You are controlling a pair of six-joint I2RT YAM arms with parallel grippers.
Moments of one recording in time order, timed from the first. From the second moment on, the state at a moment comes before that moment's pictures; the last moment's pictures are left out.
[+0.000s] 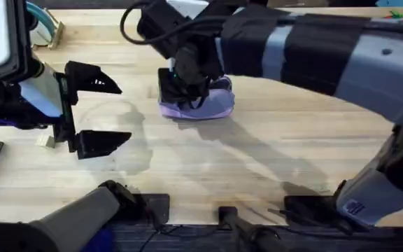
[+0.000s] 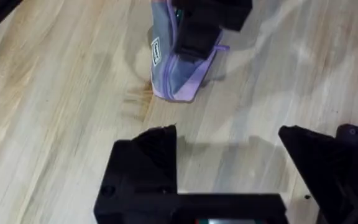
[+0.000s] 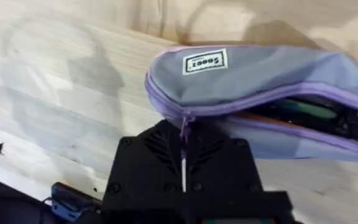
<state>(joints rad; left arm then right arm) 0.69 1.27 1.05 -1.59 0.79 2.06 0.91 1.94 1.61 -0.84 -0.03 0.75</state>
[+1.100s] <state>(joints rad) 0.69 1.34 1.05 -1.49 0.85 2.06 0.83 1.89 1.68 -0.86 -0.12 0.68</state>
